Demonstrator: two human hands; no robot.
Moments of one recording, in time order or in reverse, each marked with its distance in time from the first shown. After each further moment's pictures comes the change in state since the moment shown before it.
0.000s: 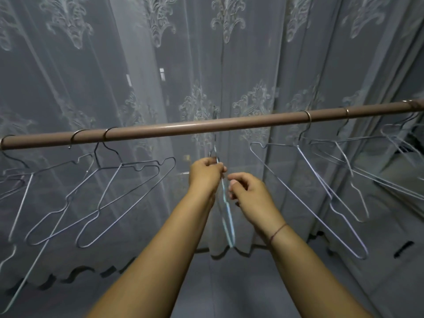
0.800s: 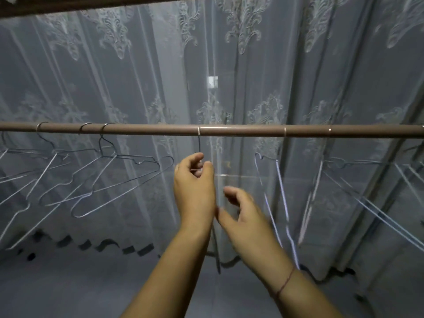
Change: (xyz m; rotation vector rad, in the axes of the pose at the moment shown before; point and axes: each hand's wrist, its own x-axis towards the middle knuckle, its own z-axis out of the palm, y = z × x) left_hand -0.107 0.013 0.071 -0.056 0.540 0.347; right_hand -0.052 0.003 -0.106 -0.090 -0.349 -0.187
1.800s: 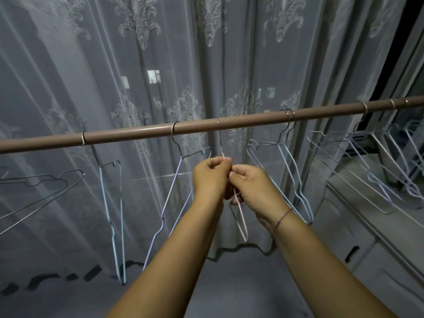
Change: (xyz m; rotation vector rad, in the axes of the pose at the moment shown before) left_hand -0.078 0.009 0.180 -0.133 -0.510 -0.361; right_hand 0.024 0.057 -0.172 0.213 0.200 0.141
